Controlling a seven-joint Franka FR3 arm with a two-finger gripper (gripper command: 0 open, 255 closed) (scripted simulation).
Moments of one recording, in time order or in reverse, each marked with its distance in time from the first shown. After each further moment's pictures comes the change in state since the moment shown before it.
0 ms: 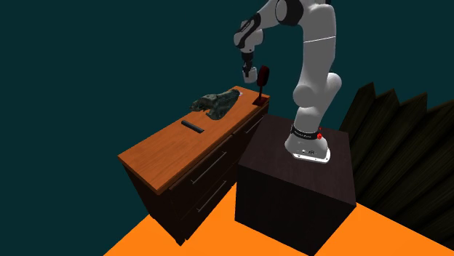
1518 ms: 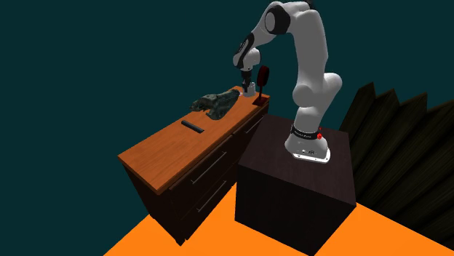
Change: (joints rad) arm -0.025 0.197 0.030 -0.055 0.055 0.247 -0.023
